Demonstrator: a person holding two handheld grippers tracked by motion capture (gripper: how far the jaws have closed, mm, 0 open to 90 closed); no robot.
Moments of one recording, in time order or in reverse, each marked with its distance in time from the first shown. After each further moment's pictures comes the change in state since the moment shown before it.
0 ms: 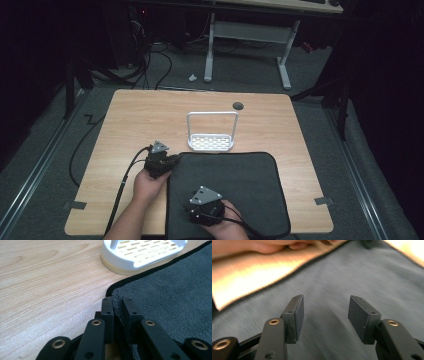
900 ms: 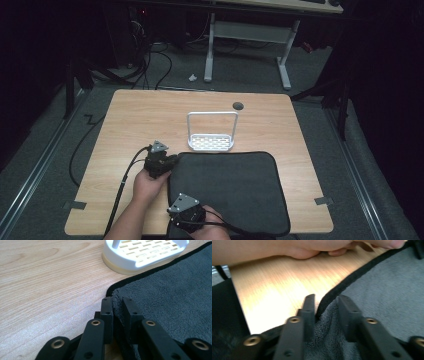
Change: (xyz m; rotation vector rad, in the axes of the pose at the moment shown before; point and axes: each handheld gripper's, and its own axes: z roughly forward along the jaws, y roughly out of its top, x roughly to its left) left arm 0.001 0.000 0.001 0.005 0.000 -0.015; right arm 0.035 0.012 0.023 0.022 0.040 -0.049
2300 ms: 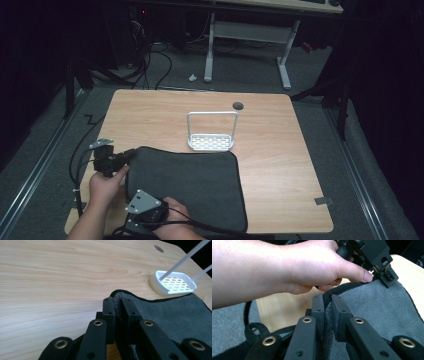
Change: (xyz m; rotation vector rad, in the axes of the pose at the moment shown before) left arm 0.086 -0.016 -0.117 -0.134 0.074 -0.287; right arm 0.055 0.097 0.009 -0.243 0.033 -0.123
